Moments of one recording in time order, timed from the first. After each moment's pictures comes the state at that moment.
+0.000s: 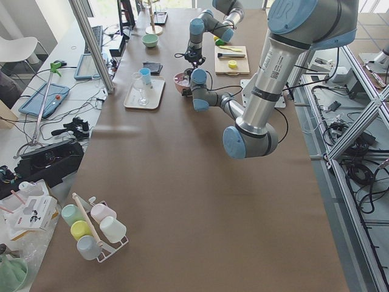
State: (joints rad) left arm -0.53 -2.08 -1.51 -2.43 -1.93 0.02; right arm 0.53 -0.90 1.74 -1.87 1.82 -0.17
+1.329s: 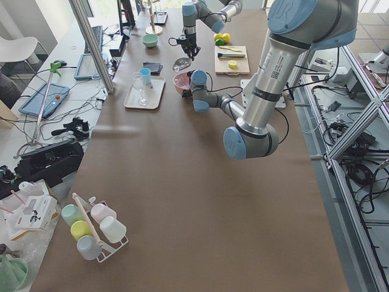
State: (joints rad) left arm -0.52 -2.07 -1.51 -2.43 -1.93 0.02; right arm 0.73 -1.03 1.81 -1.66 2.13 0.03
